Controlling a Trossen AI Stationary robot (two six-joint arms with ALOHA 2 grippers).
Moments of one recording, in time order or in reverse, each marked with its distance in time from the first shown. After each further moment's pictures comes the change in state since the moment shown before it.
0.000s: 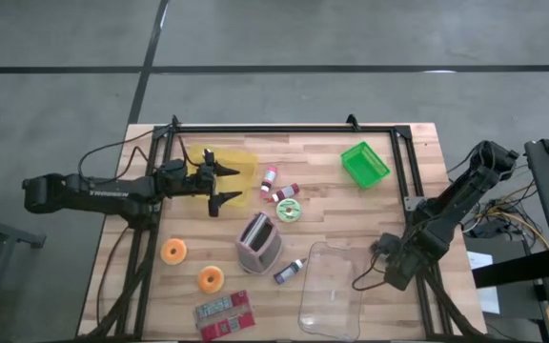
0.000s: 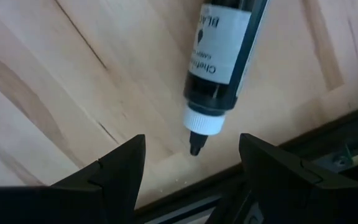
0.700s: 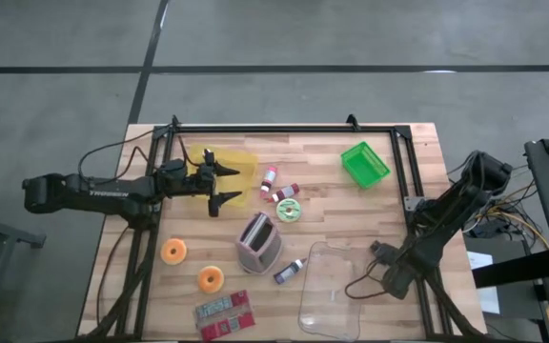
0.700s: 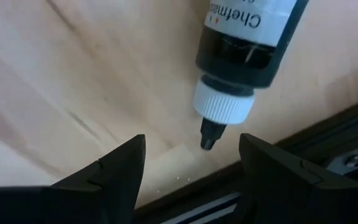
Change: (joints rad) left arm 0.000 0.000 0.000 0.000 0.000 0.000; right arm 0.054 0.205 0.000 0.071 -0.086 0.033
